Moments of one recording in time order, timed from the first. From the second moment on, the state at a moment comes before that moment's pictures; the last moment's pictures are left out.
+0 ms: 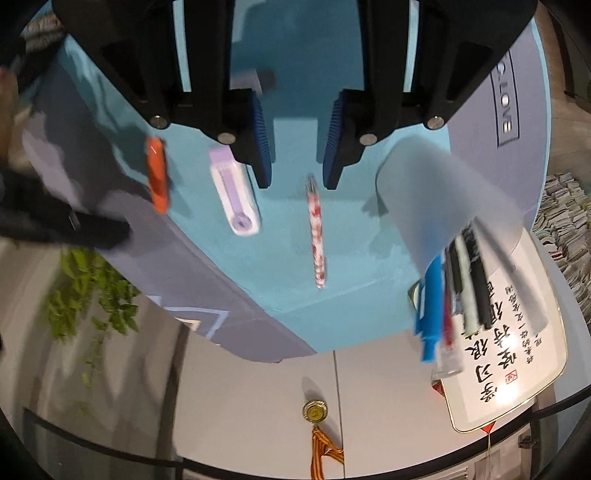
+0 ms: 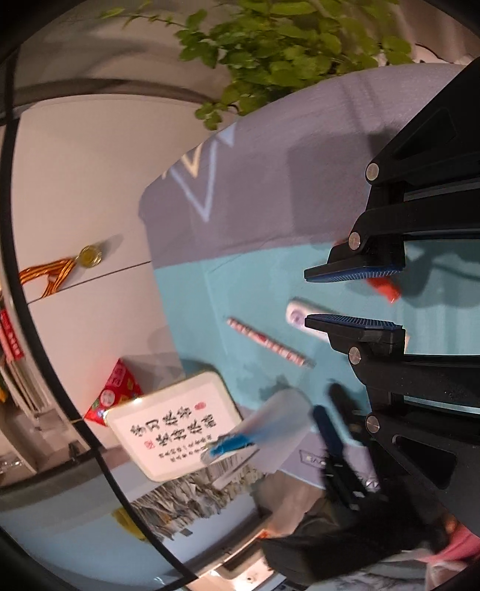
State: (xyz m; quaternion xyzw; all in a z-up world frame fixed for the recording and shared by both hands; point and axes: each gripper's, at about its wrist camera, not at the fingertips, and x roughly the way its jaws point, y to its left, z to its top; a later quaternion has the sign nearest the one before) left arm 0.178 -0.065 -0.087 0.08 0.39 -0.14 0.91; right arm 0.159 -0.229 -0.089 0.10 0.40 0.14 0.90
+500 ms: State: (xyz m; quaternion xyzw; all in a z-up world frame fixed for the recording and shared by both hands) left arm 0.215 -0.070 -0.111 0.08 0.44 -0.11 0.89; right arm 0.160 -0.238 -0.118 0.12 0.44 0.14 0.88
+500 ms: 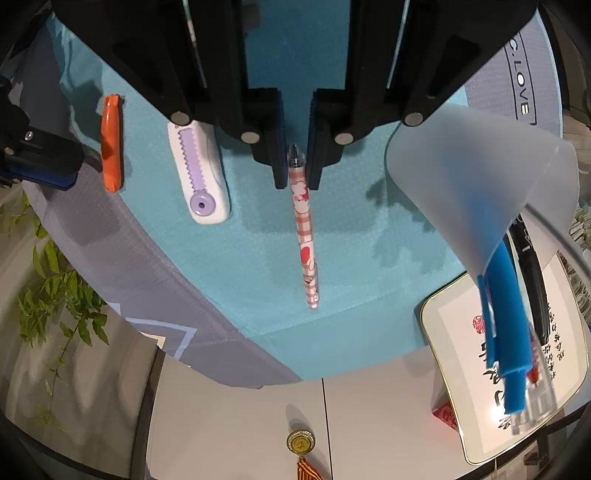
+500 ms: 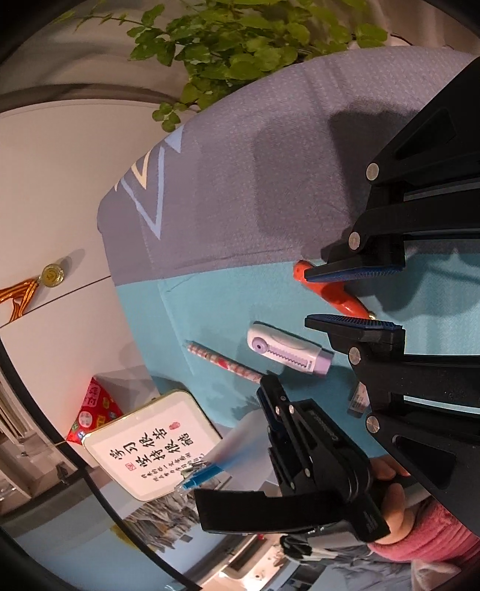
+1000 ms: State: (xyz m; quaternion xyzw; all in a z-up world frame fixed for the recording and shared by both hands) left arm 0.081 0.000 -0.109 0.07 0.46 -0.15 0.87; right arm 0.174 -0.240 -0.128 0.17 0.49 0.09 0.85
